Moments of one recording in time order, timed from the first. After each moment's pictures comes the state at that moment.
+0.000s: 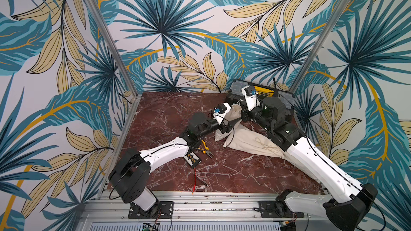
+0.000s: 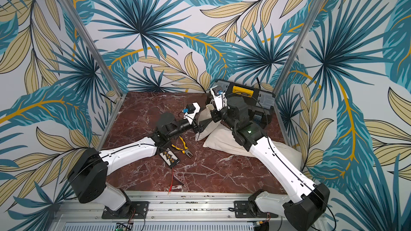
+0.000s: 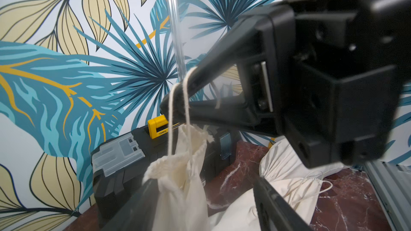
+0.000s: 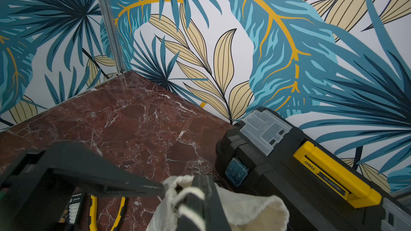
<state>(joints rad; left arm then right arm) -0.74 1.59 1.05 0.65 0.31 0.08 0.68 1.23 1.25 -0.24 0.10 -0.11</state>
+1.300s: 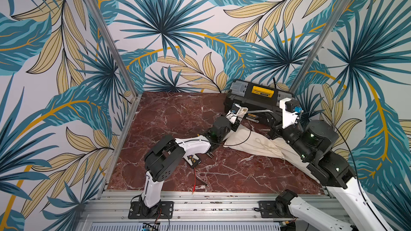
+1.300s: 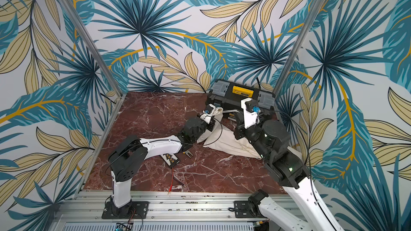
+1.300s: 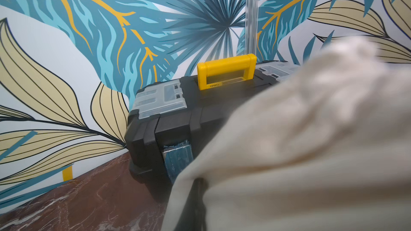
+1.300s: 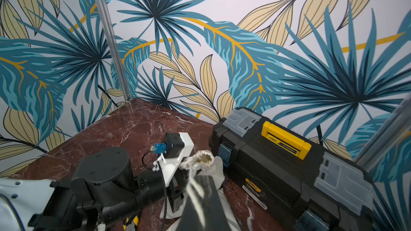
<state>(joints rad) -0.83 1.97 1.25 0.67 -0.24 0.04 0.68 0.74 1.15 -0.47 0.18 -0.01</state>
